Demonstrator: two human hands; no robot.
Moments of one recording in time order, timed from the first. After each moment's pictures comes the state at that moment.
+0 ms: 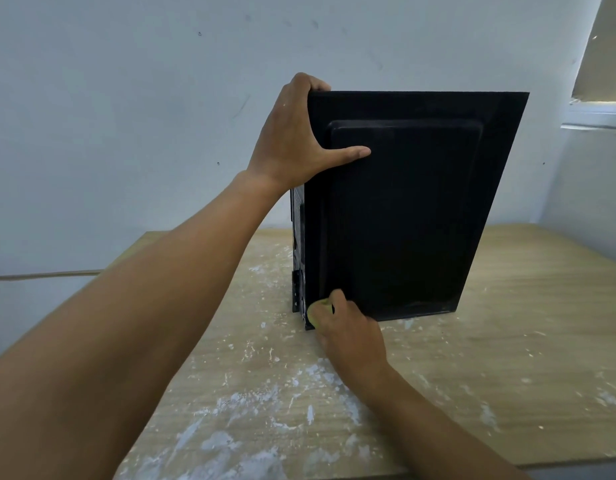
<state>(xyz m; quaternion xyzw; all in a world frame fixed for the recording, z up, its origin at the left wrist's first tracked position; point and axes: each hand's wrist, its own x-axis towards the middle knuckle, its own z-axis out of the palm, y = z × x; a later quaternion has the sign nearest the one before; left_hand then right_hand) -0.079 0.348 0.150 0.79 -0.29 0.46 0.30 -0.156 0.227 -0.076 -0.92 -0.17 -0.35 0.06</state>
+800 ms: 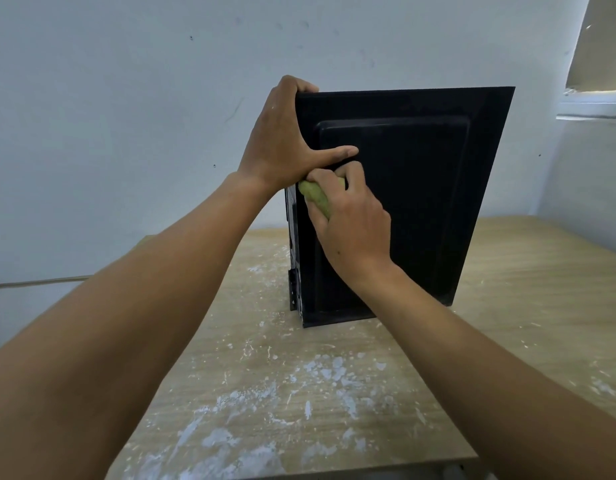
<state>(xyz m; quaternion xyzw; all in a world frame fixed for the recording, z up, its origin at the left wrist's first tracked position) -0.080 0.347 0.151 0.78 -0.29 0.46 0.29 -0.143 0.230 0.070 -0.80 -0.16 -0.52 0.23</state>
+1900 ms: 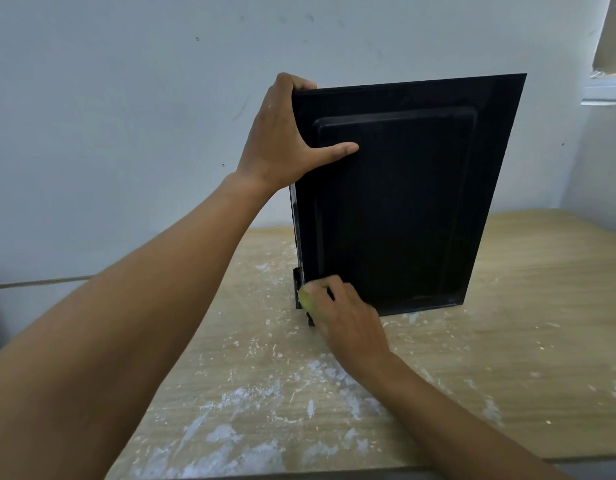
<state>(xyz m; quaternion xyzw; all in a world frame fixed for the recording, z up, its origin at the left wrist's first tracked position) -0.083 0.347 0.152 0.80 -0.27 0.45 0.29 -0.160 0.222 -0.060 -0.90 -0.21 -0.34 0.14</state>
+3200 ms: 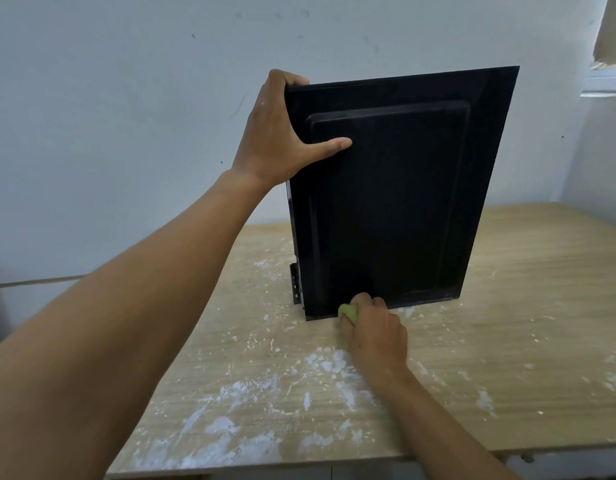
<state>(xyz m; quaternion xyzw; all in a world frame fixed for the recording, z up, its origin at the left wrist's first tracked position) -0.083 0.345 0.152 0.80 -0.27 0.45 0.29 -0.172 0.195 -0.069 -0.96 0.01 -0.17 0.23</state>
